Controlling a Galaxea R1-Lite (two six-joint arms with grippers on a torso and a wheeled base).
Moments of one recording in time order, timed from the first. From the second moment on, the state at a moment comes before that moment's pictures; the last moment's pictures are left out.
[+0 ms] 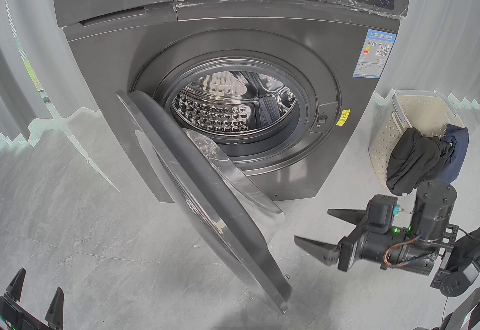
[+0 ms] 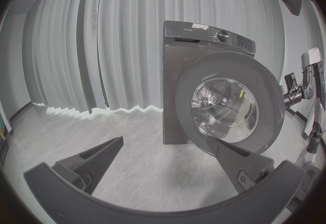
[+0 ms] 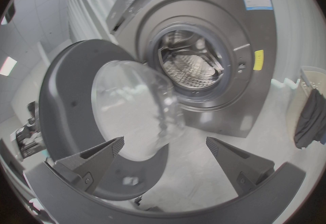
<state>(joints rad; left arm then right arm) 0.00 0.02 -0.02 0.00 0.00 -0.02 0.69 1.64 -0.31 -1.08 0.09 0.15</state>
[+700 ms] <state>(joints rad) 0.00 0.02 -0.02 0.00 0.00 -0.02 0.59 1.95 -0.59 -1.11 -0.06 0.21</state>
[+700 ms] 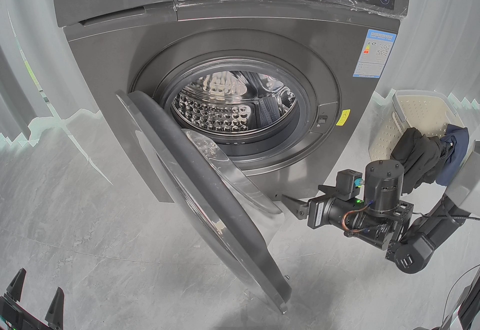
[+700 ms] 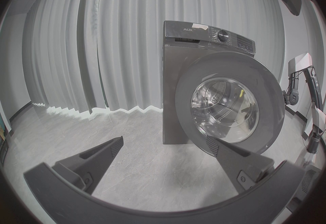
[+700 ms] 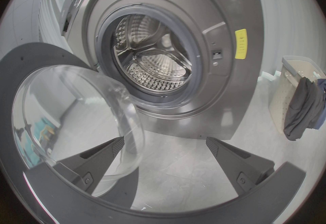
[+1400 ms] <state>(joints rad) 0.00 0.02 -0.02 0.00 0.00 -0.02 0.77 2.02 -0.58 -1.23 -0.02 0.25</state>
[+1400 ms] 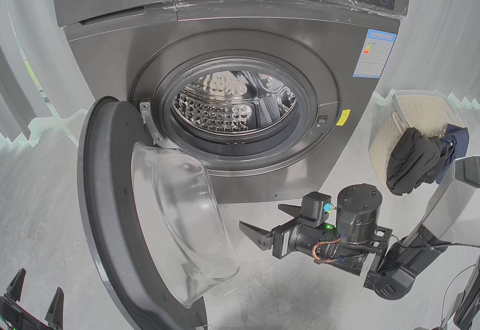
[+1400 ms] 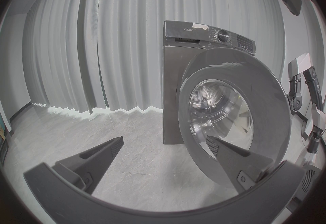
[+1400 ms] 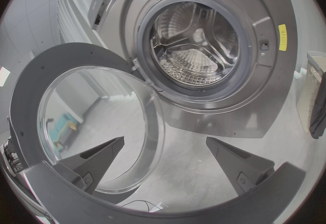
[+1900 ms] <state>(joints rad) 0.00 0.02 -0.02 0.00 0.00 -0.02 0.84 2.15 -0.68 -1.28 -0.02 0.23</state>
